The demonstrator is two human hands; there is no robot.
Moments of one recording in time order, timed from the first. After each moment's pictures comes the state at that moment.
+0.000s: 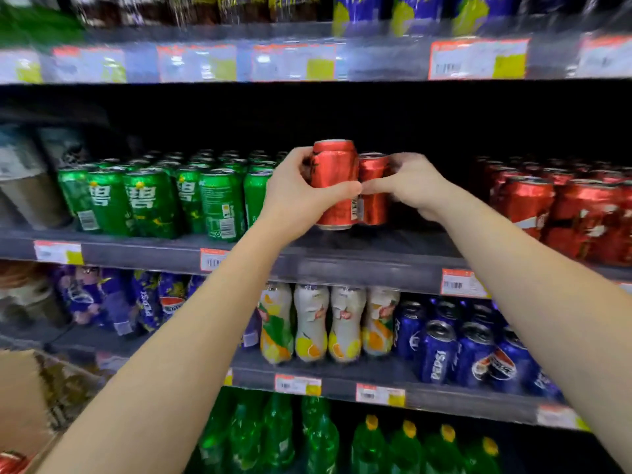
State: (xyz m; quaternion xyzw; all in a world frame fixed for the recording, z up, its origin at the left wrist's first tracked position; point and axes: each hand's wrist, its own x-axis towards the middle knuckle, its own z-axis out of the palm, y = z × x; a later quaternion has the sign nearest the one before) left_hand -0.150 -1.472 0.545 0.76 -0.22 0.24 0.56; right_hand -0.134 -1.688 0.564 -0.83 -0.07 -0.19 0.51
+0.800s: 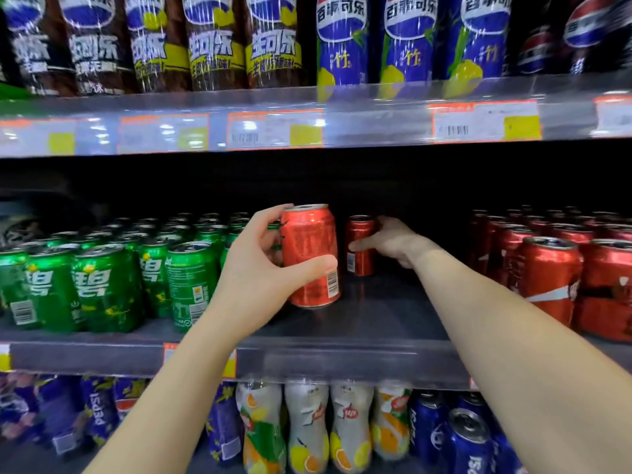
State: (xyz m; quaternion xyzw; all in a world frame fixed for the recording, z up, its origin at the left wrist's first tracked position) left_hand -0.136 -1.445 0.545 0.73 -0.27 0.20 0.59; right_hand -0.026 -1.710 0.556 -0.84 0.02 -0.14 0.52
